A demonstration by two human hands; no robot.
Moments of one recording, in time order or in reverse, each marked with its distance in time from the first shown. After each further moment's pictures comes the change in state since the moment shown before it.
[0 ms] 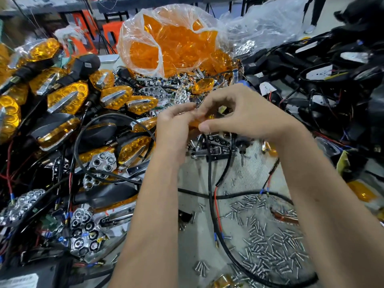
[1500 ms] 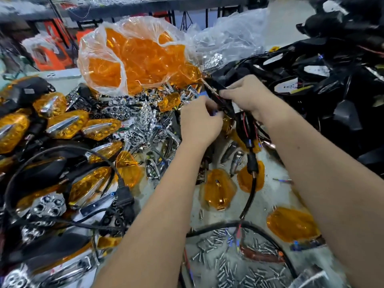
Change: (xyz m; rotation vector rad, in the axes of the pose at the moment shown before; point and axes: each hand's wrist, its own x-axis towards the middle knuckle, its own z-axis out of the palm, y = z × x) left_hand 0.057 -0.012 0.128 0.838 -0.087 0.403; right_hand 0.046 0.103 -0.091 -0.054 0.496 0.569
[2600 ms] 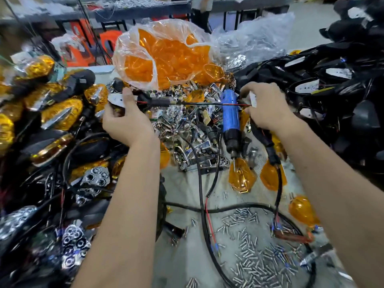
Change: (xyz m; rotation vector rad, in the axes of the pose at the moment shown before) left_hand -0.019 -0.077 -0.127 -0.733 1.005 -0.382; right_hand -0.042 0.000 0.013 -0.591 0.079 -0.274
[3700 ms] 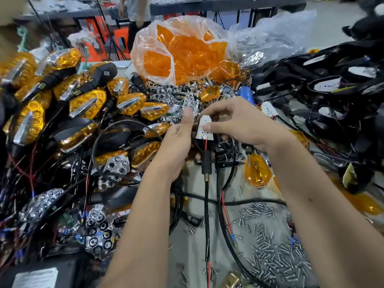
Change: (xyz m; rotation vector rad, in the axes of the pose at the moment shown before) left_hand -0.043 0.007 -0.062 0.354 -1.085 -0.325; right_hand -0.055 -0.095 0.003 0.804 -0.430 -0.182
